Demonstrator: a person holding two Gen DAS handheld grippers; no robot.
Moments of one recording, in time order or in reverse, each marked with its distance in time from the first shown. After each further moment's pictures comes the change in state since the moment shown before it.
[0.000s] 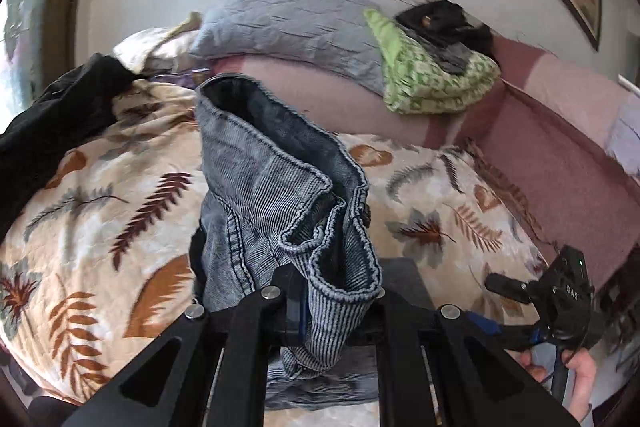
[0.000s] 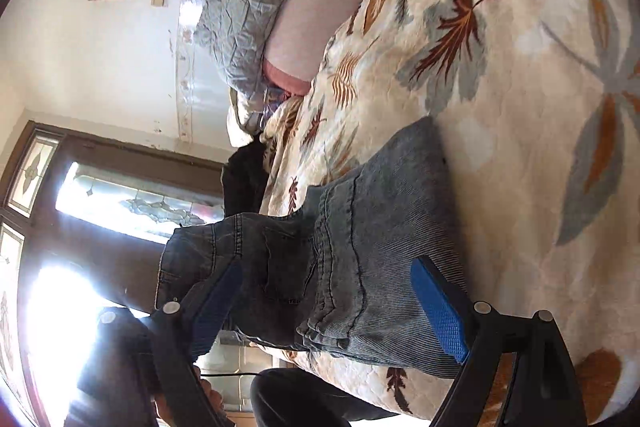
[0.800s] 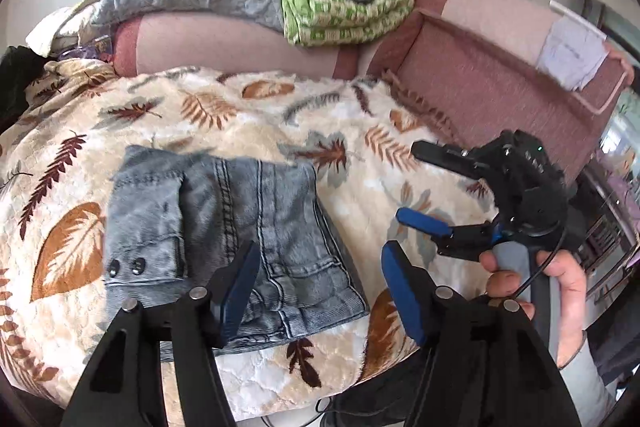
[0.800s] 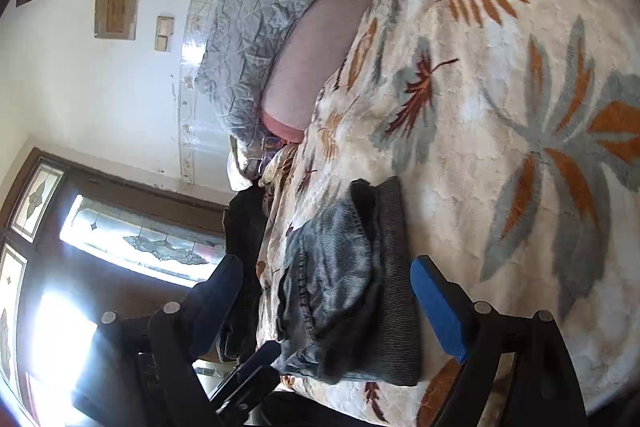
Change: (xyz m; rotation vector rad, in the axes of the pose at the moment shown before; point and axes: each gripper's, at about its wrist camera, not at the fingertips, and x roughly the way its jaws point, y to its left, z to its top) left arm -0.001 -0.052 -0.044 0.093 0.120 -0.239; right arm -0.031 0.011 0.012 -0.032 -0.087 0.000
